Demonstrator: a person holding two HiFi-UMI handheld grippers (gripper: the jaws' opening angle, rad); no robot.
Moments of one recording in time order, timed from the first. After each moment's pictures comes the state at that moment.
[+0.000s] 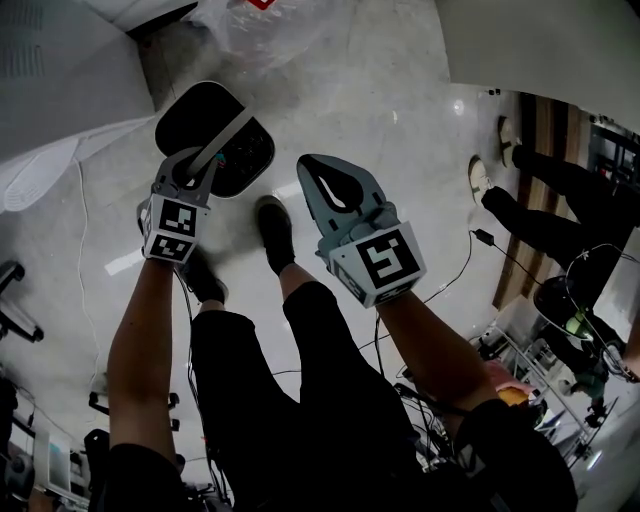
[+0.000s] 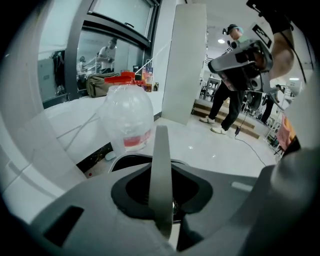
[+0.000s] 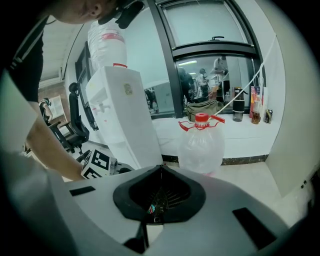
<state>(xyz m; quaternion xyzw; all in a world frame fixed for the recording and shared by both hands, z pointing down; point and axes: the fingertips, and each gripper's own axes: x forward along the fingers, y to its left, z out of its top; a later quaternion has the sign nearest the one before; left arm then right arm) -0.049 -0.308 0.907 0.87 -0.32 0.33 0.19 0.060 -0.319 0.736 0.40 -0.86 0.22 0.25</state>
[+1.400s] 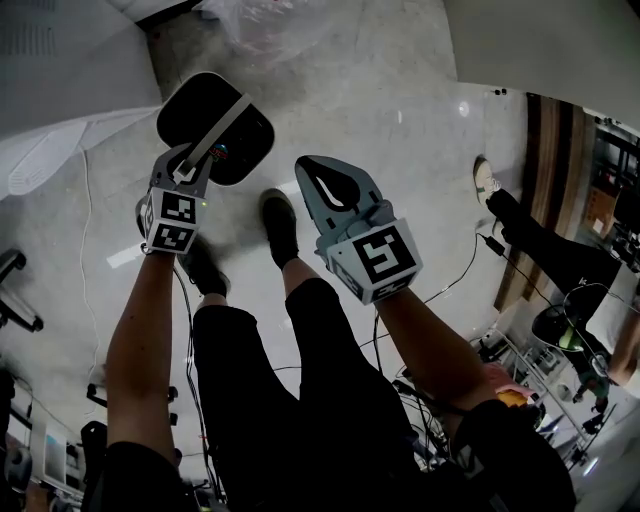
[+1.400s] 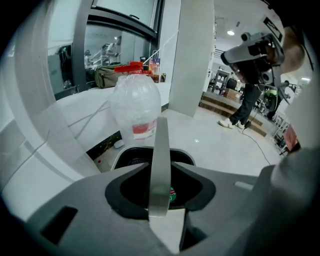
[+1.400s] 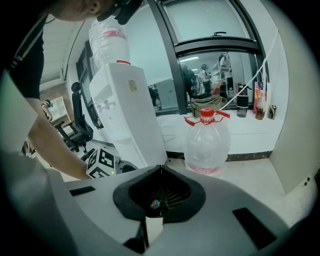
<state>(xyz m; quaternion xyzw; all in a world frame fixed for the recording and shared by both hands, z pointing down) -0.075 -0.289 0.924 0.83 -0.35 0.37 0.21 0.053 -0.297 0.741 0.38 -0.86 0.23 0.26</state>
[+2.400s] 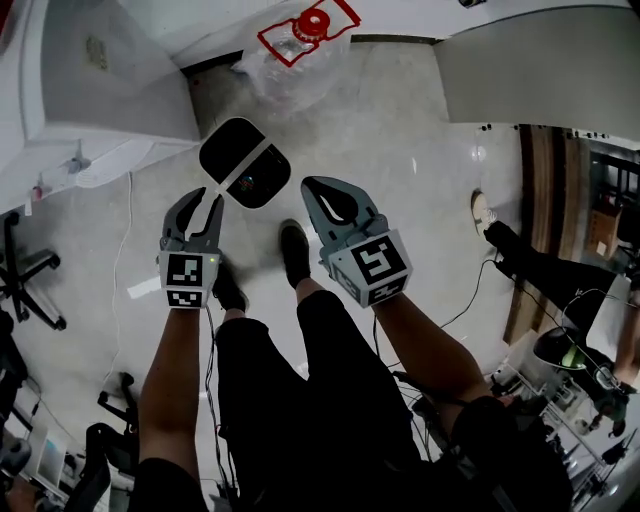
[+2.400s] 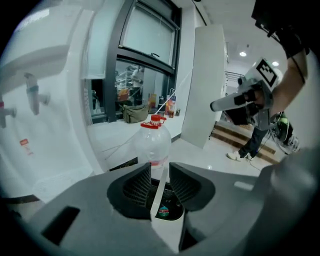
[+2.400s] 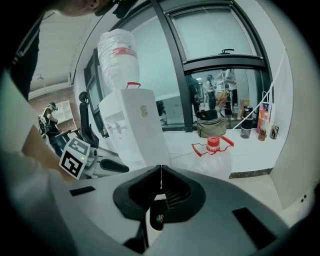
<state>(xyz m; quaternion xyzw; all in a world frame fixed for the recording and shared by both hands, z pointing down) -0.112 -0.275 0.716 0.83 -0.46 0.25 0.19 0.027 -0.300 0.622 0.37 -0.88 0.20 0.22</state>
